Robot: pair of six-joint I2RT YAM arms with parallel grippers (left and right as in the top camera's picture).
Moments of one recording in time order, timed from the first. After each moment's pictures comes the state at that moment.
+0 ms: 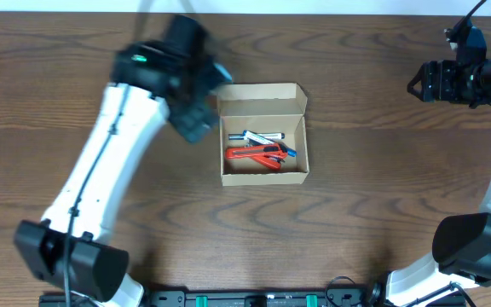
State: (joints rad) left arm -0.29 1.73 1.80 -1.34 -0.08 0.44; right arm -0.31 1.79 1.96 -1.39 -0.31 -0.24
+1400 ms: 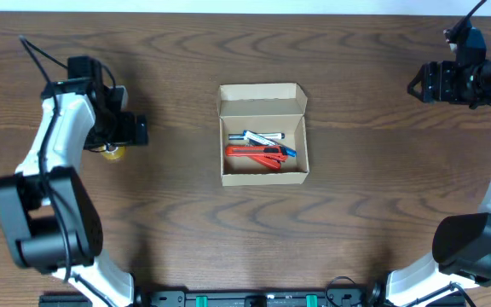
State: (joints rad) left arm 0.14 1.87 1.35 -0.96 0.10 0.09; right arm -0.31 1.79 1.96 -1.40 -0.31 -0.24
